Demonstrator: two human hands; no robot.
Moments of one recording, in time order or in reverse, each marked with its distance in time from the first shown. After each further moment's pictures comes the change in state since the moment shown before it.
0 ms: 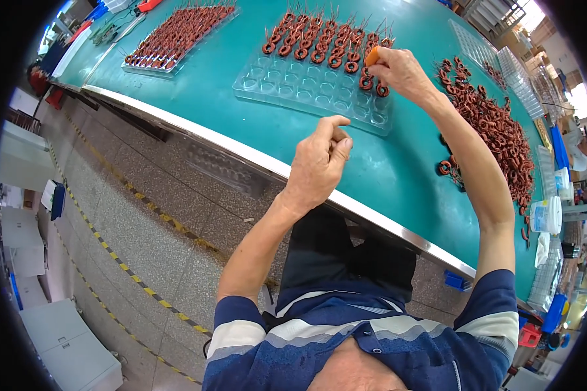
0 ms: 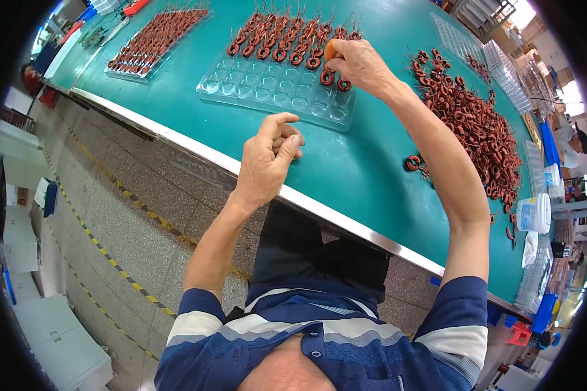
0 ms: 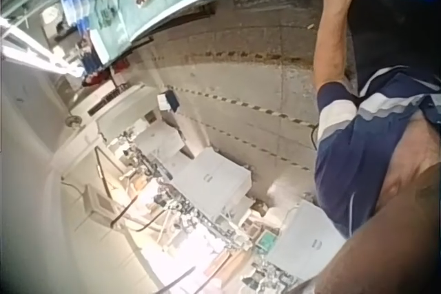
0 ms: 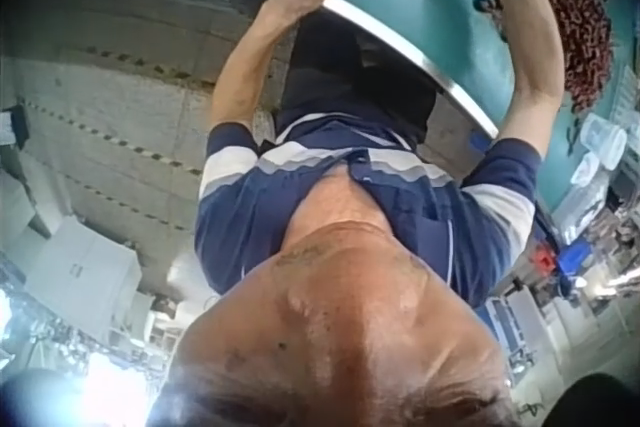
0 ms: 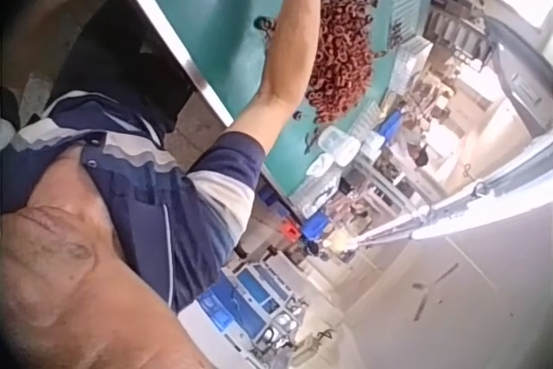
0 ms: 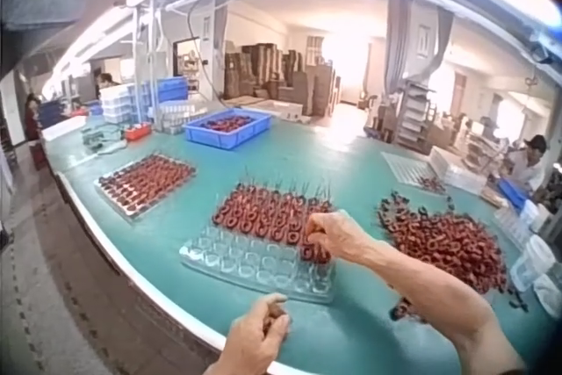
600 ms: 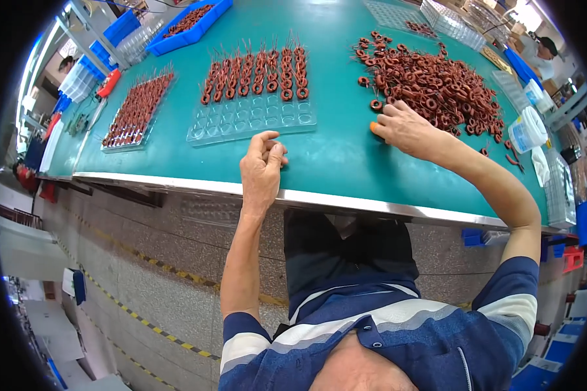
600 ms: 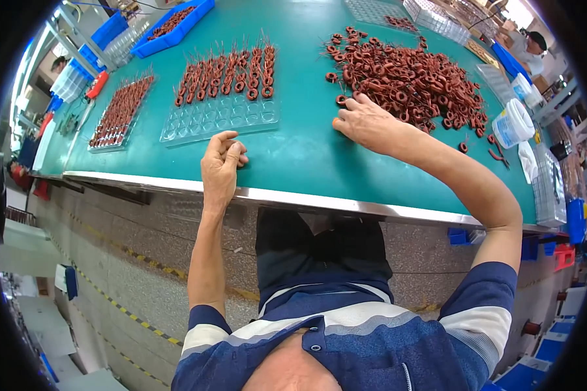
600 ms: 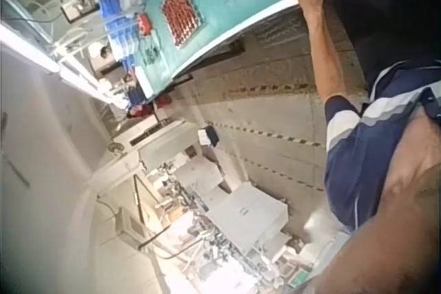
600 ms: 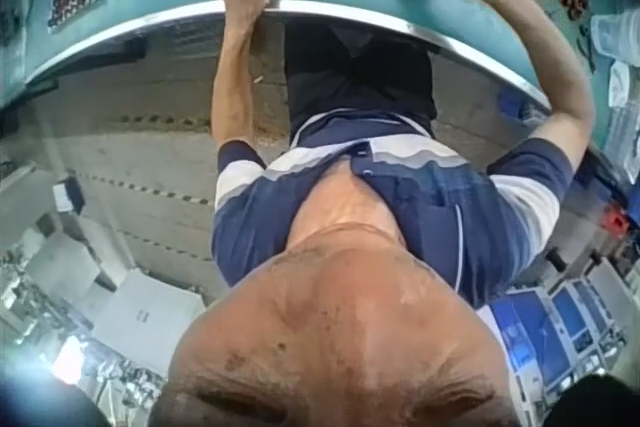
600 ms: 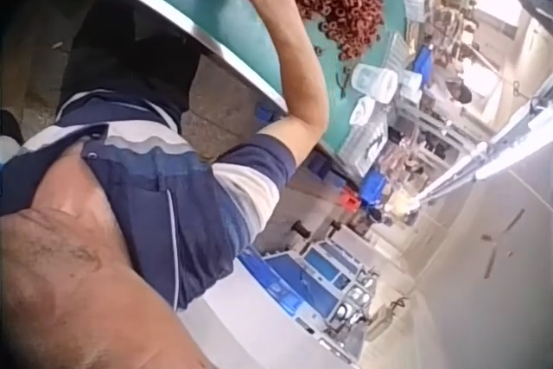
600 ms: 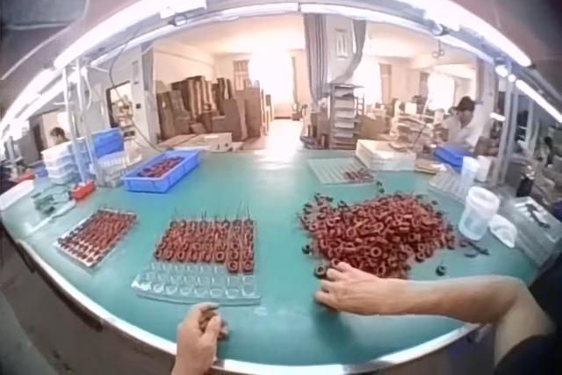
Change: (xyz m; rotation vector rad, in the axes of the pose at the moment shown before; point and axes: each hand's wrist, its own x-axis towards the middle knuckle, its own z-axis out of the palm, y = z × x) left_hand 0.003 0.002 0.008 0.019 0.014 -0.039; right_hand -0.196 -0.003 -0.057 -0.788 -0.367 -0.186
